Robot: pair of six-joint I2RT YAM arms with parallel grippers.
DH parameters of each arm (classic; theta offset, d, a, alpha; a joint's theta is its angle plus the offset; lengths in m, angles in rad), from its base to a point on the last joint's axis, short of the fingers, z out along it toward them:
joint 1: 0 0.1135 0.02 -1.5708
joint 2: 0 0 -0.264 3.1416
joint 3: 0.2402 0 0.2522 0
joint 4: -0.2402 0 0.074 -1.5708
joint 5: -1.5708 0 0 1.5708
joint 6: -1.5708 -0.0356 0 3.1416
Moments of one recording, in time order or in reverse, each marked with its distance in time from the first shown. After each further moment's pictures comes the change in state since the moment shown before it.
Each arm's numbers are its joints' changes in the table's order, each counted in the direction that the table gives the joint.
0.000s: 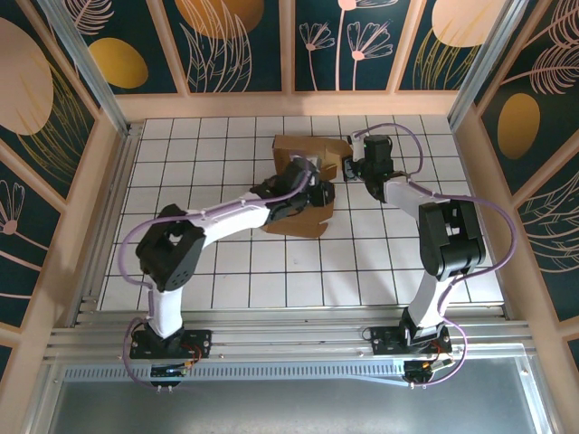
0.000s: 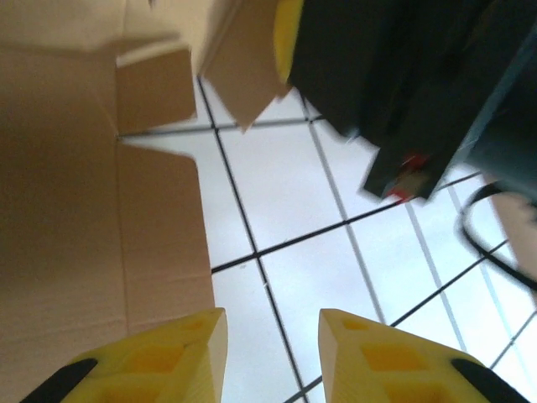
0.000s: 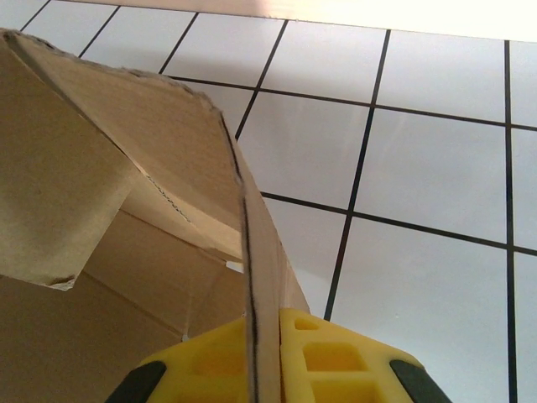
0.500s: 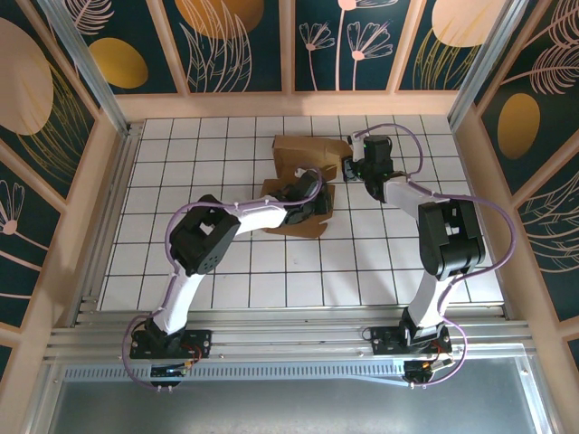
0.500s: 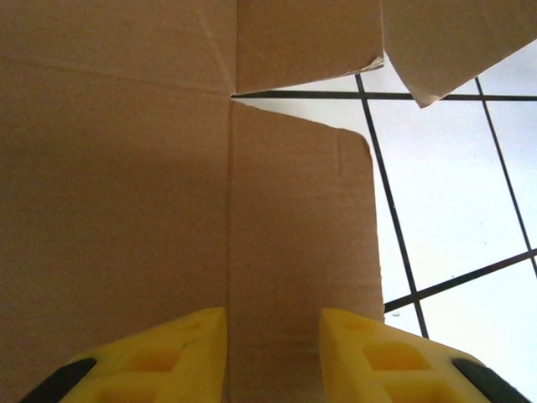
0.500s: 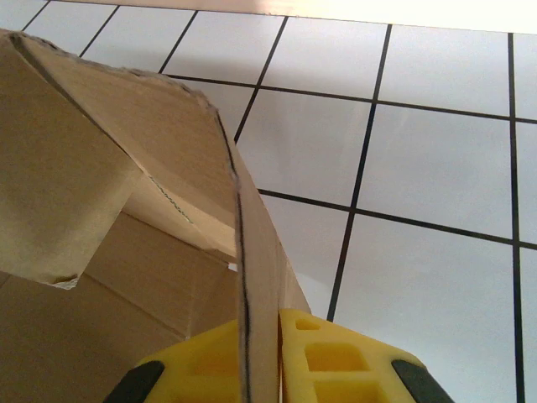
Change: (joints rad) left arm 0.007 0.228 0.083 0.013 0.123 0.011; right arm 0.000 0.003 0.000 -0.002 0.006 -0.027
